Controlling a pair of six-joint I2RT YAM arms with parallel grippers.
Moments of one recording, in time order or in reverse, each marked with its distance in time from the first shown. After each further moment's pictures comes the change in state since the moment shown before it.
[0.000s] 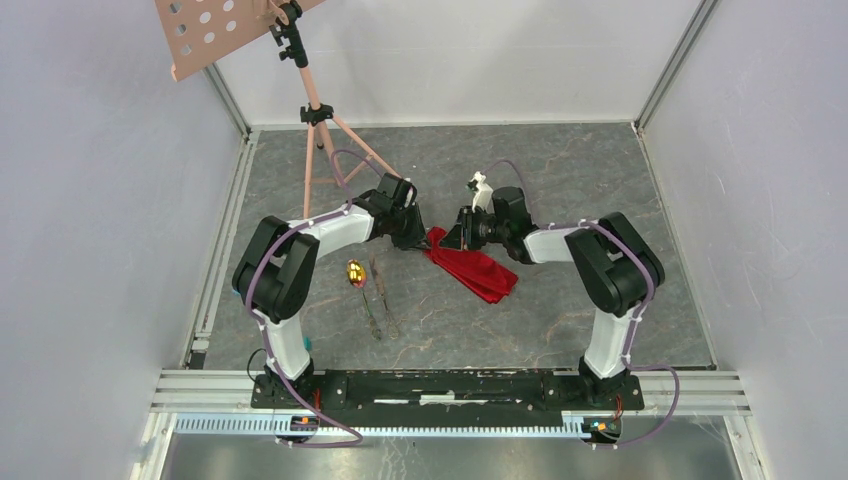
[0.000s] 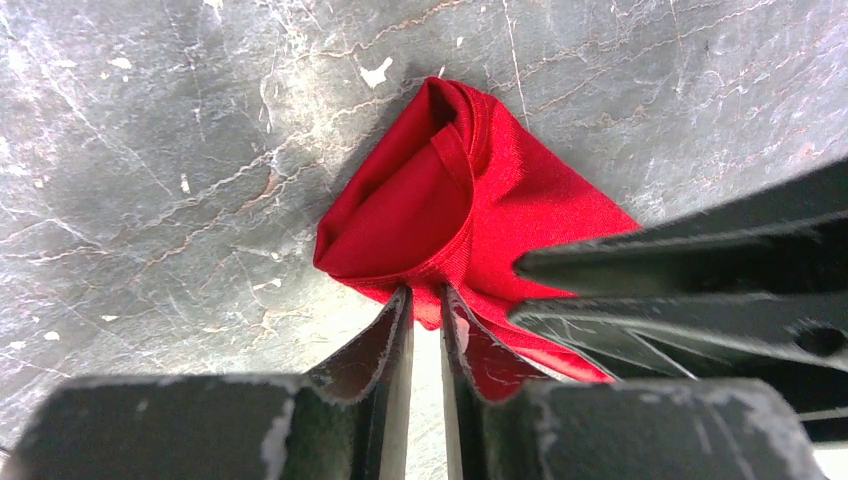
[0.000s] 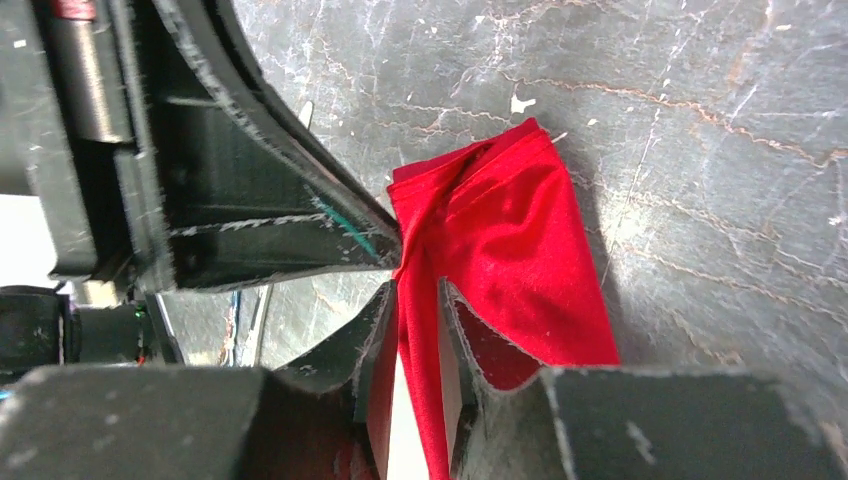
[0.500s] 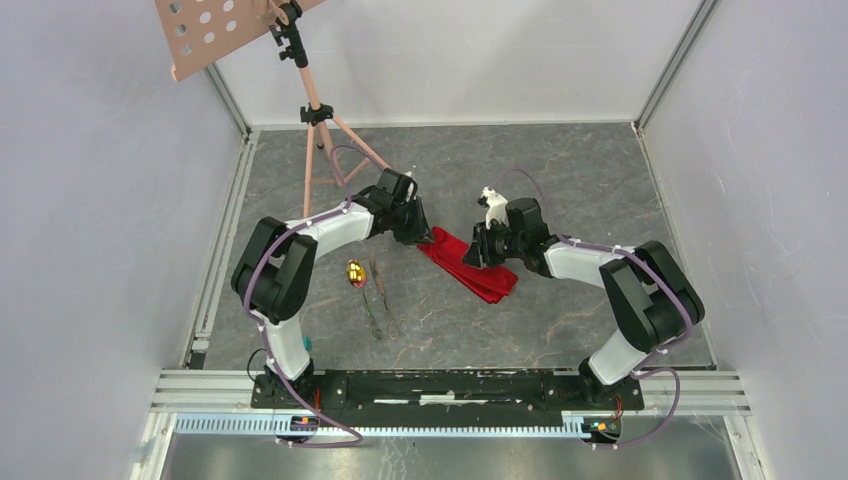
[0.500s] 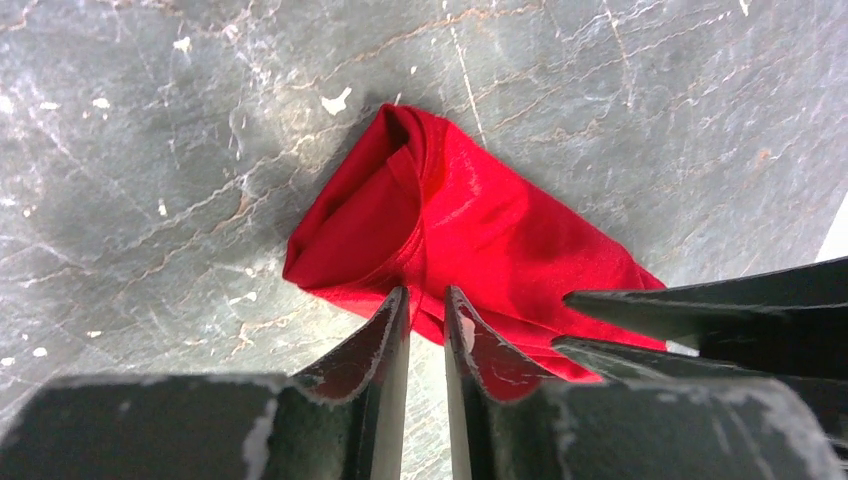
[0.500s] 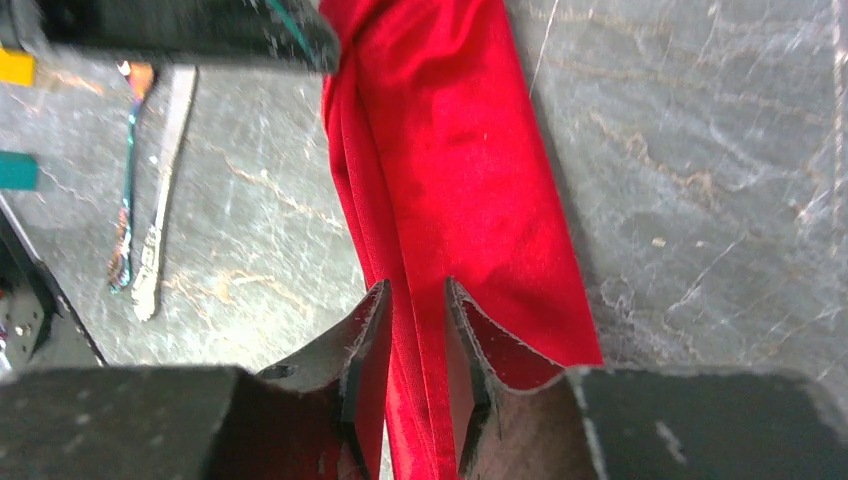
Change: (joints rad) left arm 0.000 -0.013 0.017 0.013 0.008 0.000; right arm -0.013 -0.289 -0.136 -0.300 0.130 -0.269
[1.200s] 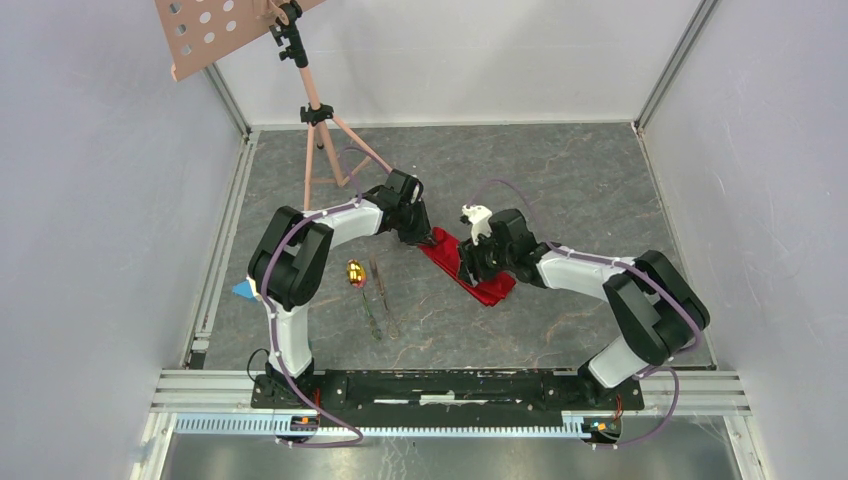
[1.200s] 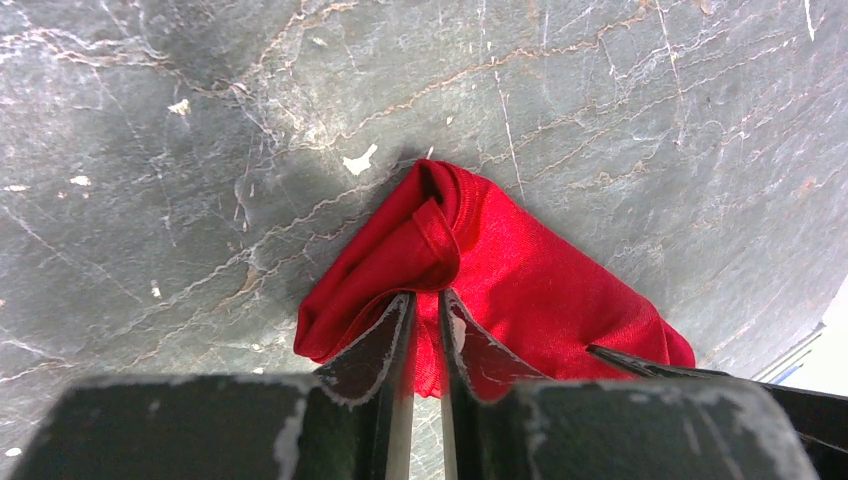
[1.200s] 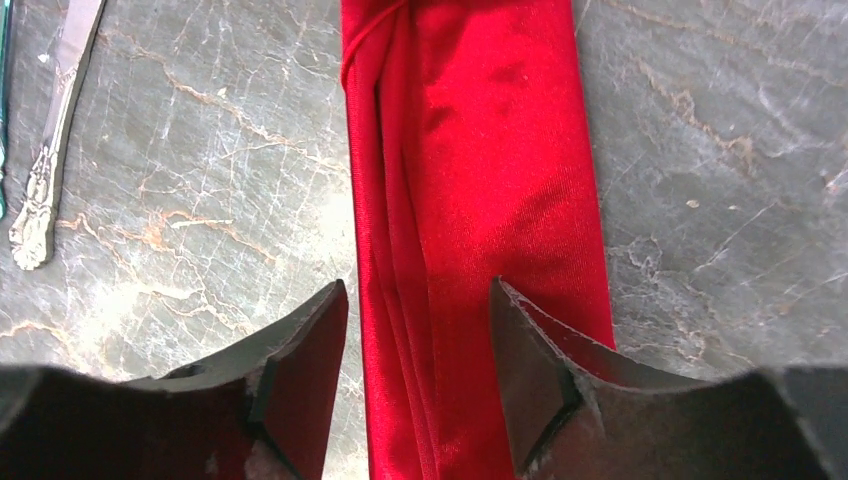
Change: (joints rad) left arm 0.000 0.130 0.075 0.008 -0.001 0.000; right arm 0.127 -0.045 -0.027 -0.114 0.177 -0.145
